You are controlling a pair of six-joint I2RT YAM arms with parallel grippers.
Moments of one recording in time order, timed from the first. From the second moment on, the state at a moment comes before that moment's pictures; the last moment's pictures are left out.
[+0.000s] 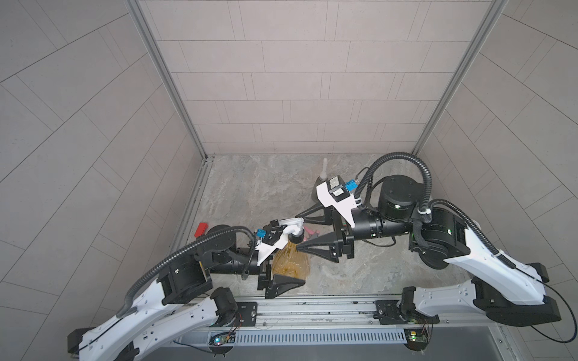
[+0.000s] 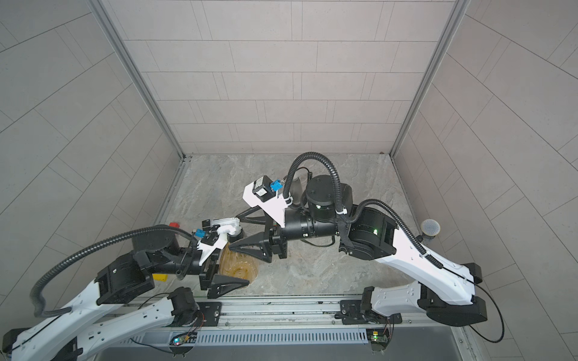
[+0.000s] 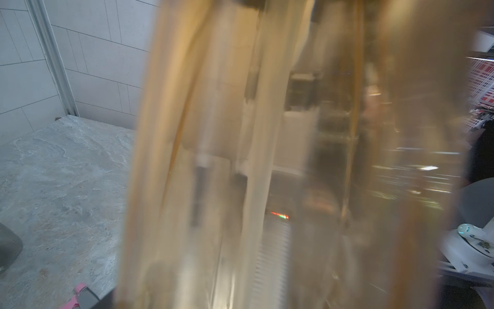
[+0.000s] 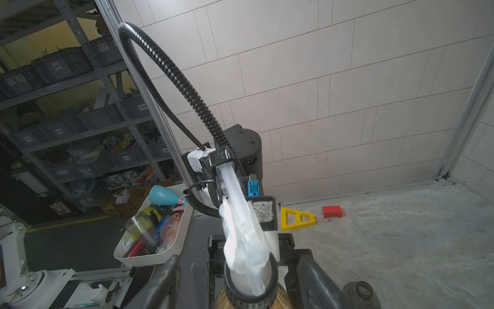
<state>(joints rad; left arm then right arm) -0.98 0.62 0.93 -0.51 0.58 -0.12 1.14 1.23 1.67 -0.56 -0.44 0.18</state>
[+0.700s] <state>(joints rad) -0.98 0.59 0.93 -0.53 0.41 -0.12 1.27 1.26 1.64 -0.50 -0.10 0.24</state>
